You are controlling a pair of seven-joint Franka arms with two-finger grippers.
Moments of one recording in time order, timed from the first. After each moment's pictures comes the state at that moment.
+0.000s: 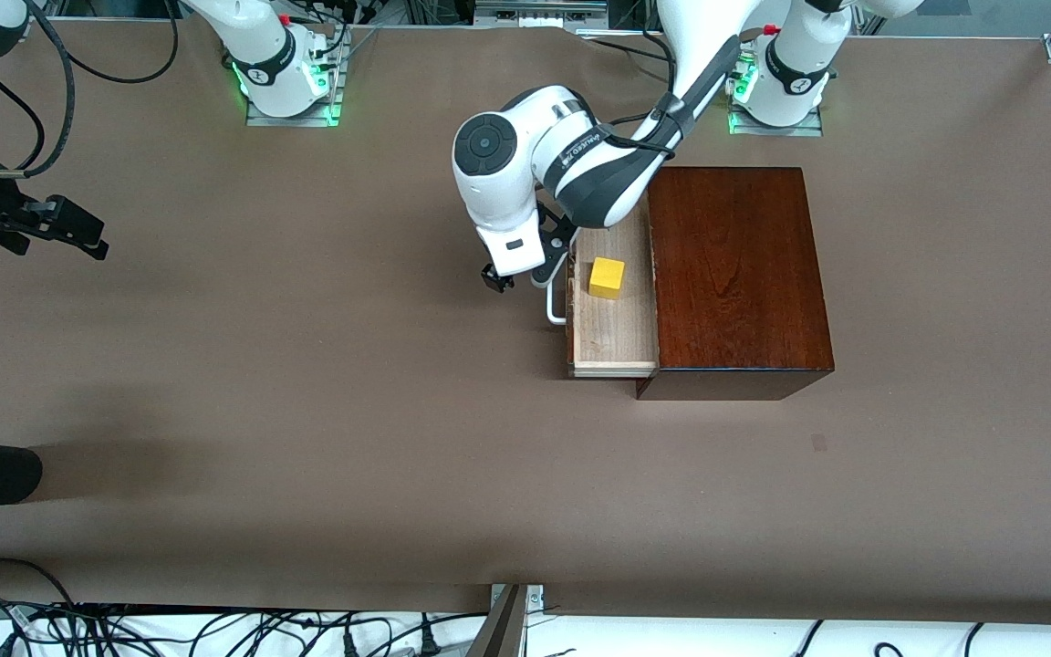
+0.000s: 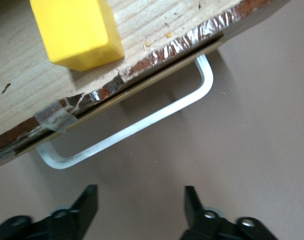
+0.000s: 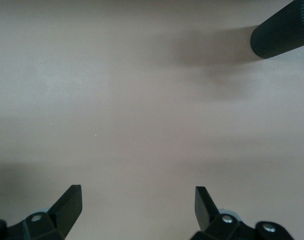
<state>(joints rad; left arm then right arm) -0.71 0.70 -0.19 -1.29 0.09 1.89 -1.97 0.12 0.01 -0.13 -1.66 -0.02 1.72 0.05</state>
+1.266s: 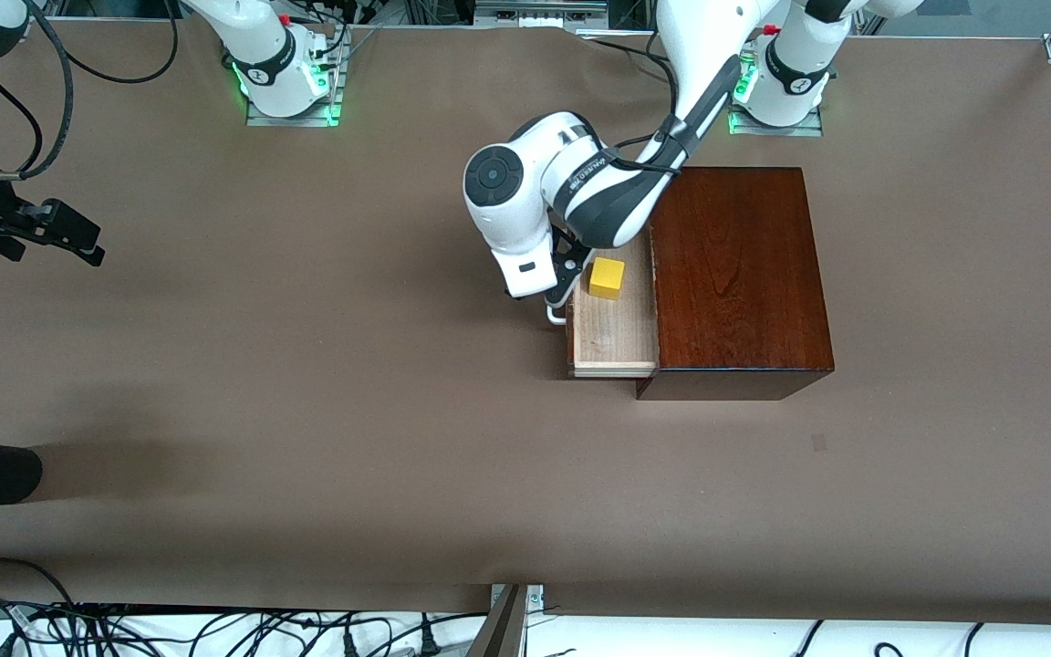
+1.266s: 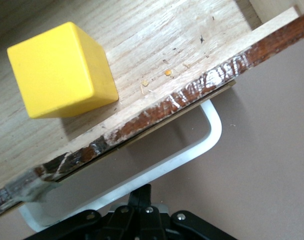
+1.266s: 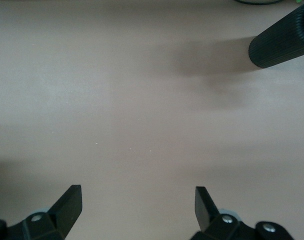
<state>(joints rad) -0.69 0.73 -0.15 -1.30 0.13 1.86 -1.93 0.12 0.01 -0.13 -1.66 -0.02 1.76 0.05</state>
